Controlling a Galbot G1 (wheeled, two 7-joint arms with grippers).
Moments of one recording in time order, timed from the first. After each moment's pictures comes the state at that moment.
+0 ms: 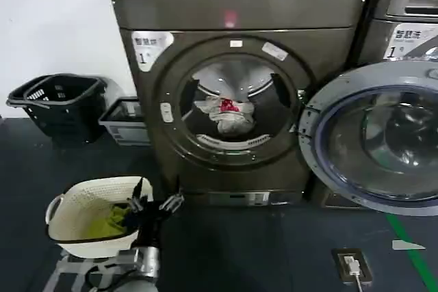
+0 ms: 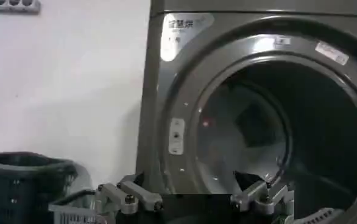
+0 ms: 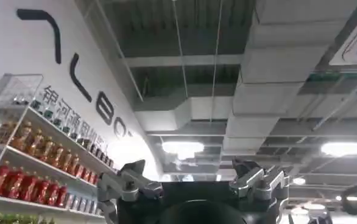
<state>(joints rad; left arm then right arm) 1.36 -1.41 -0.32 -2.08 -0.09 0.02 -0.22 -1.87 1.03 2.57 1.70 0.65 -0.15 0.03</state>
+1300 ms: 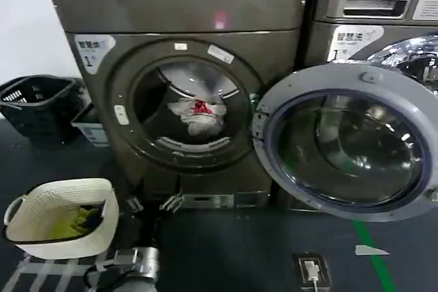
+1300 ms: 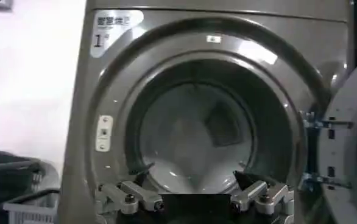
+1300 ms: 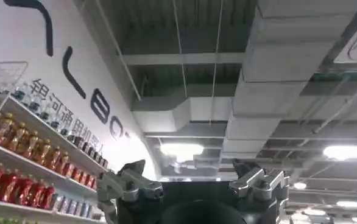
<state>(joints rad) 1.36 -1.41 -0.31 -2.09 -0.09 0.02 -0.21 -1.88 1.03 2.57 1.69 0.67 -0.10 0.03</state>
